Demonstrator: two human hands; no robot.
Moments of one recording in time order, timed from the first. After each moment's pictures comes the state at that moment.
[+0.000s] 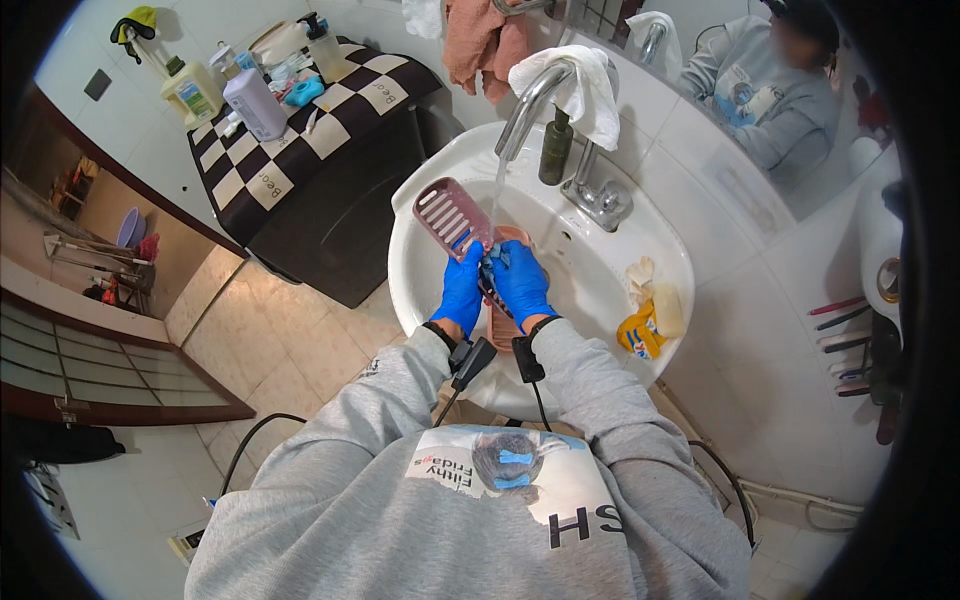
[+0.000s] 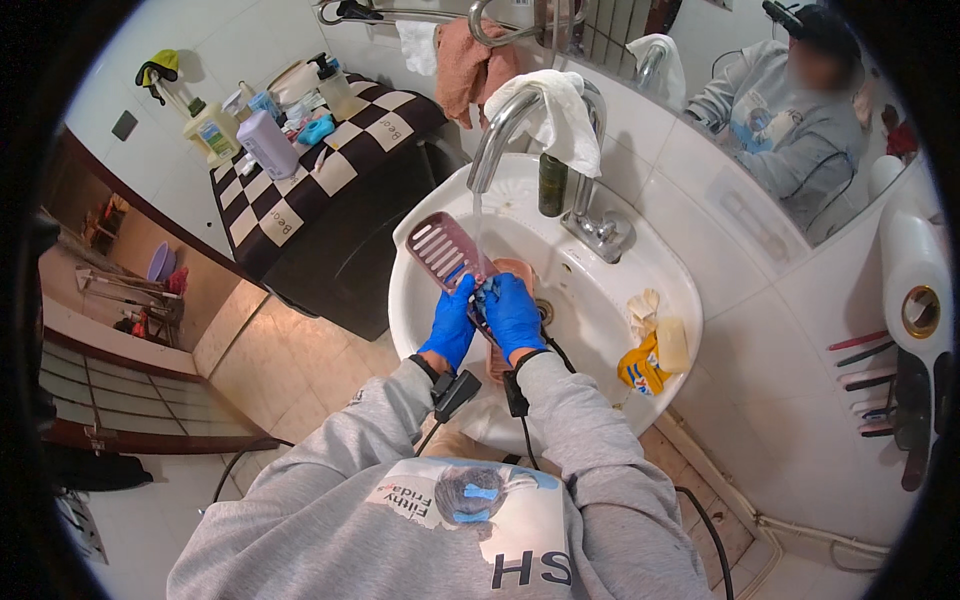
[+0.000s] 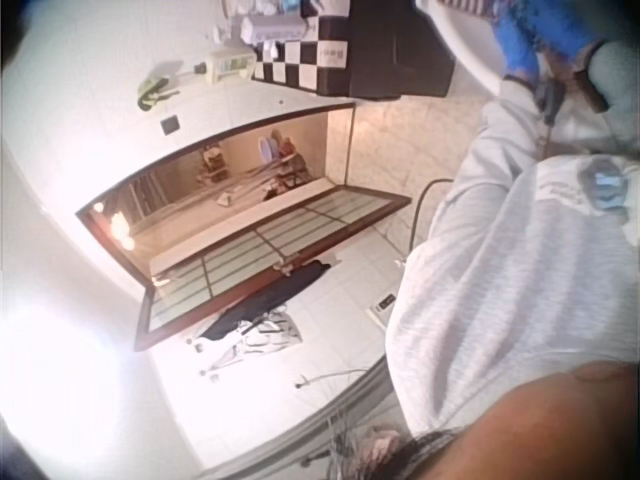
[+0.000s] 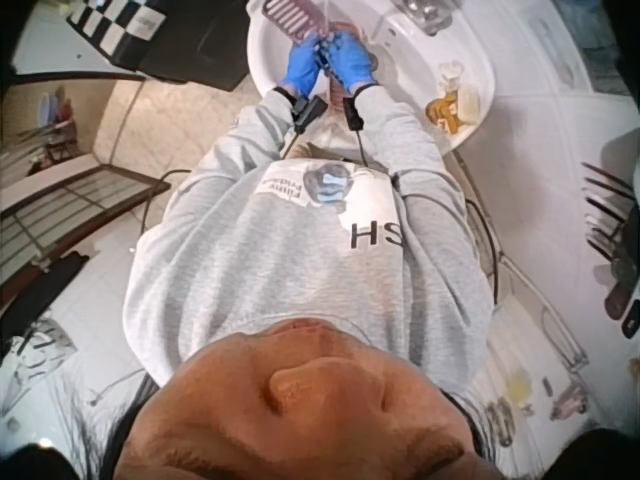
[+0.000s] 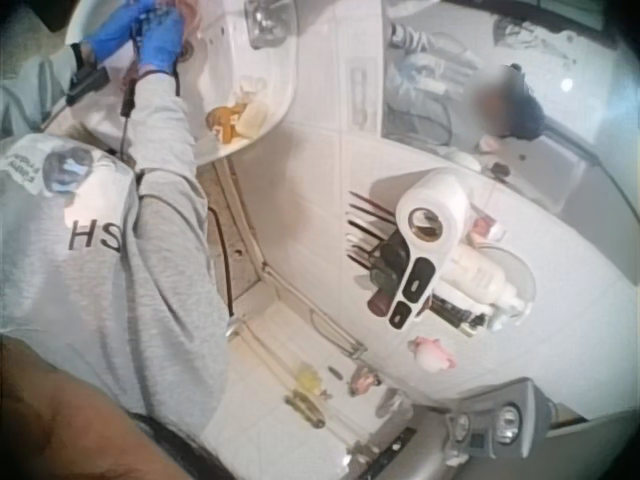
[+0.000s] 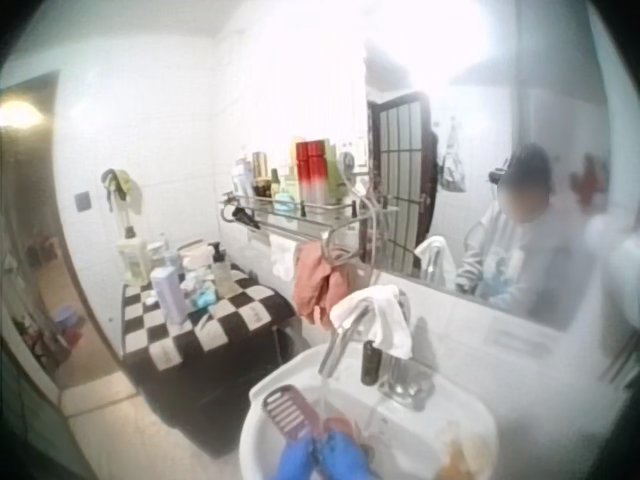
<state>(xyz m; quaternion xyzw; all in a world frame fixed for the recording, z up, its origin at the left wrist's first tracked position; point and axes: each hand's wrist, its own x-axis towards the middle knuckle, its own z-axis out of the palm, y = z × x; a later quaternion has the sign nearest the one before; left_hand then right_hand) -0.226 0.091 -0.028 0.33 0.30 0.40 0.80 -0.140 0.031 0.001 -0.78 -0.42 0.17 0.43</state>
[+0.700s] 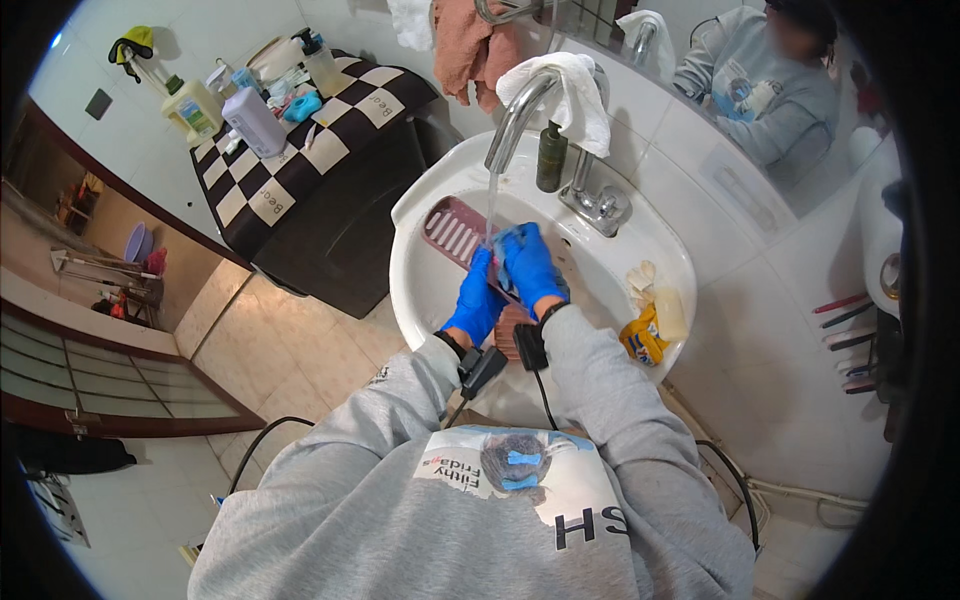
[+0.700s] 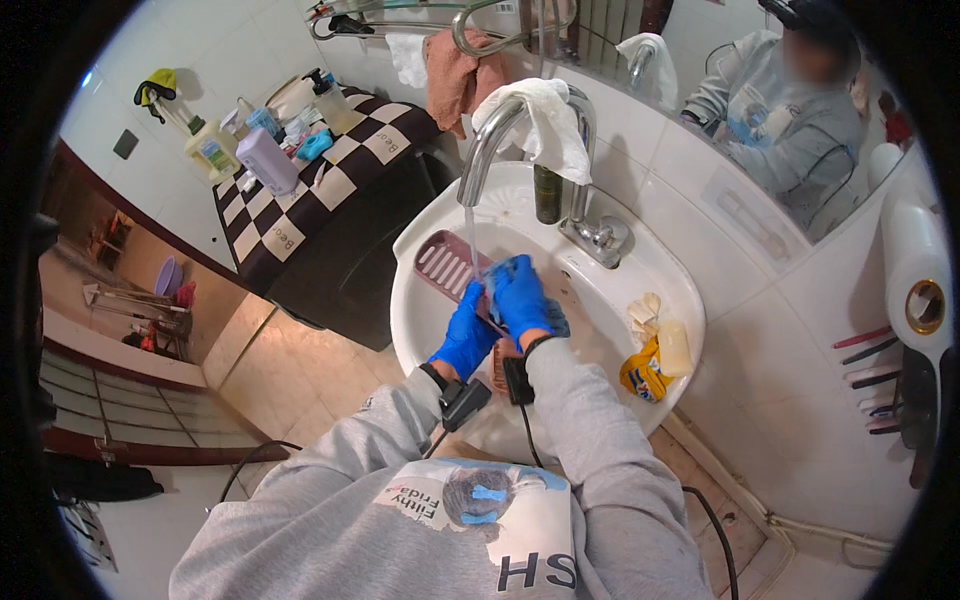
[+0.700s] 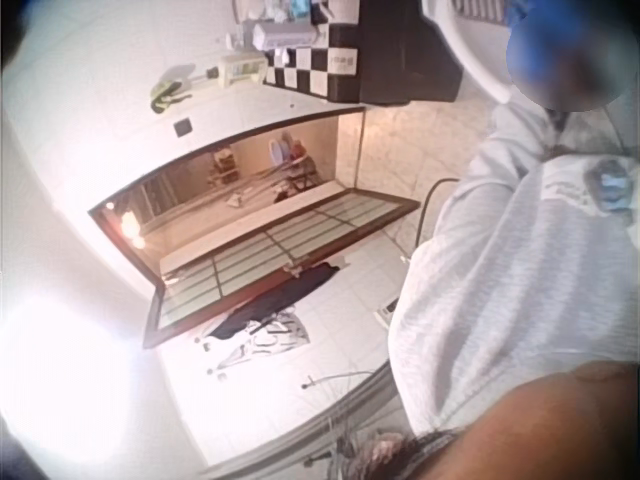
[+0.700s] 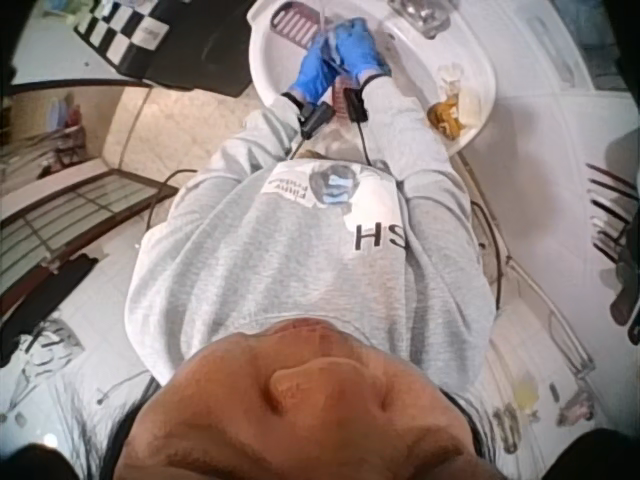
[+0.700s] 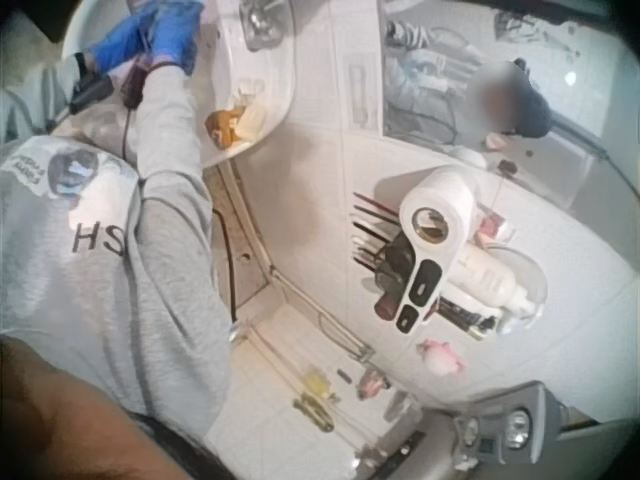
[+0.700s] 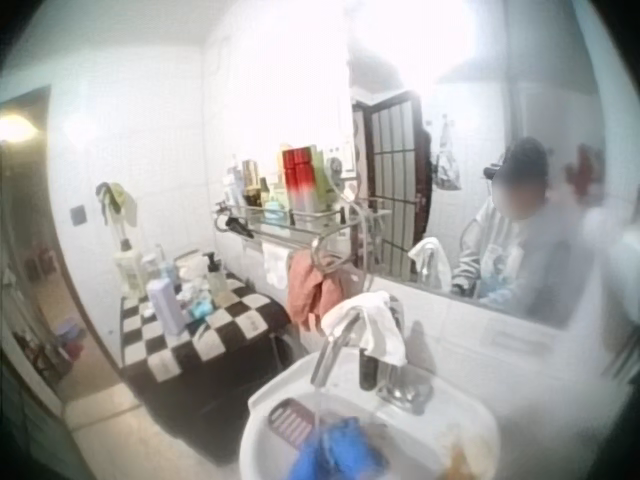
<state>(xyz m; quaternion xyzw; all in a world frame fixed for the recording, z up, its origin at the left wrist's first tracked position) -0.205 0.083 -0.017 0.18 0.26 0.27 0.91 -0.108 0.057 0.004 -0.76 -0.37 0.18 0.50</state>
